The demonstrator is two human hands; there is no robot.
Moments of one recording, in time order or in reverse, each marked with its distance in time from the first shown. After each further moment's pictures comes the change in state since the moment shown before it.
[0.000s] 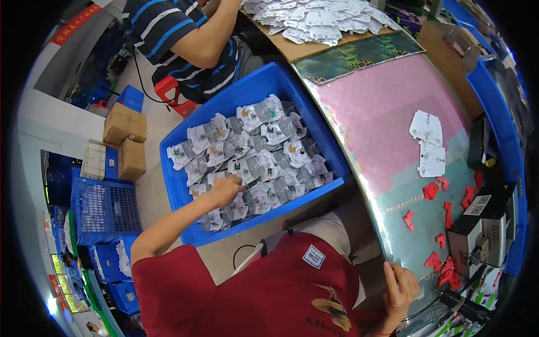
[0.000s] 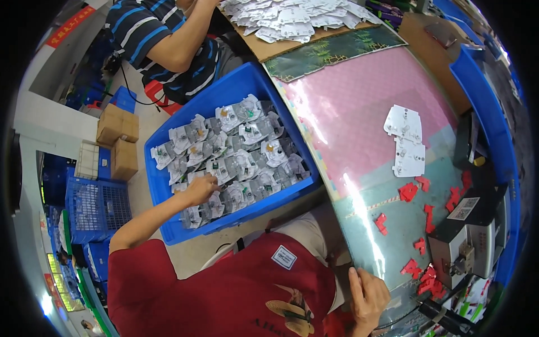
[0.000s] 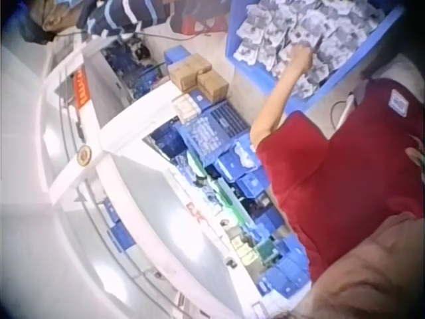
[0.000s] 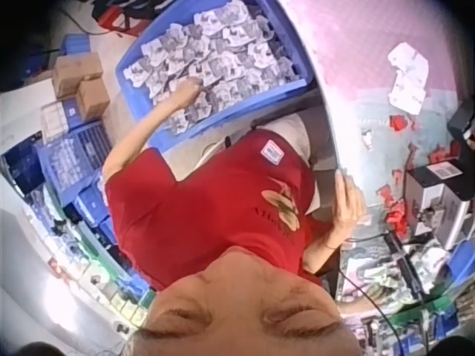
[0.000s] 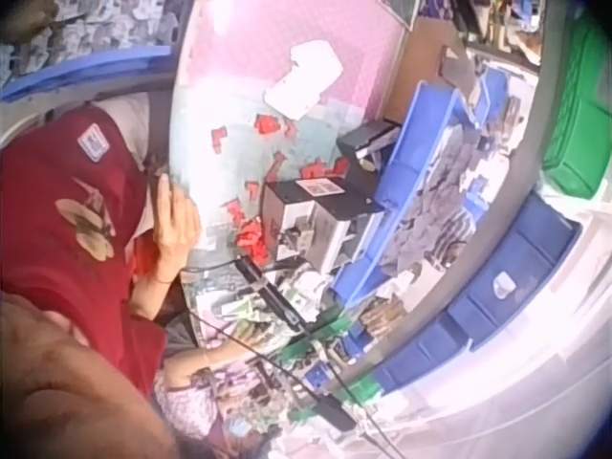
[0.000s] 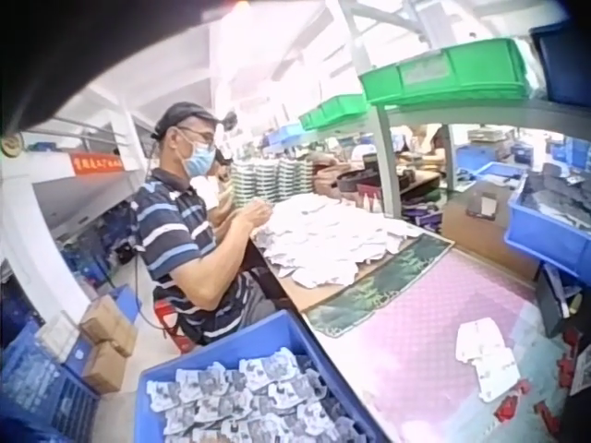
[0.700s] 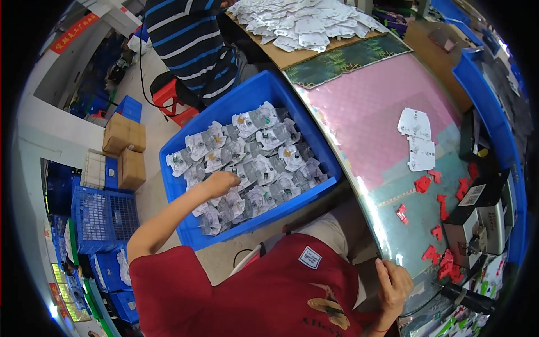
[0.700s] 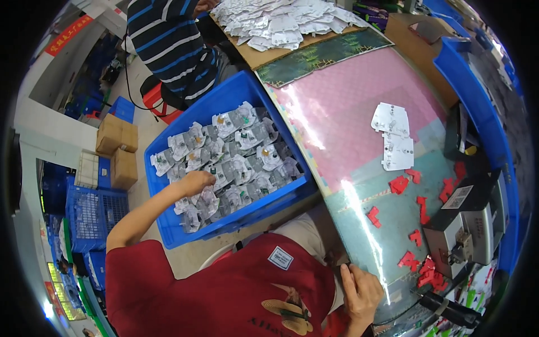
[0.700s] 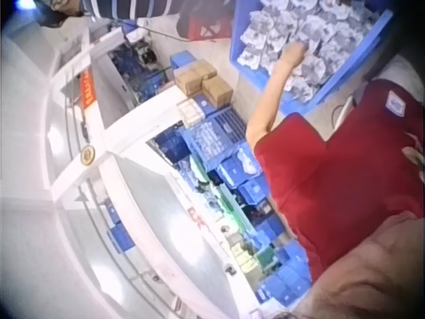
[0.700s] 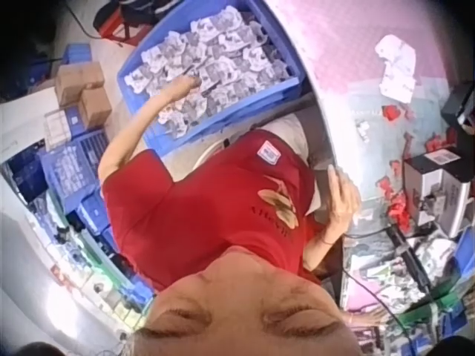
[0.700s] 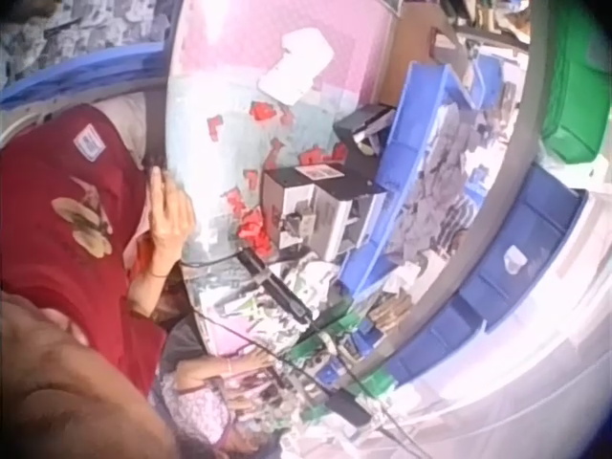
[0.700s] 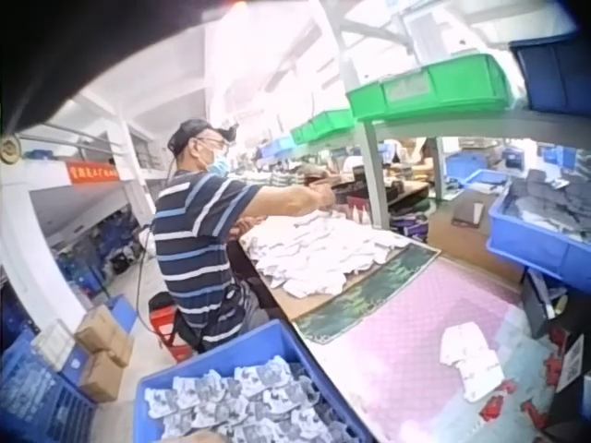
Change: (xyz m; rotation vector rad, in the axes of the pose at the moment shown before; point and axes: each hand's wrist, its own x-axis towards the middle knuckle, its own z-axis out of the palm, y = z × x) left_hand 0.017 -0.021 -0.034 -0.102 -0.108 0.004; right_hand -0.006 -0.006 0.003 0.023 0.061 0.027
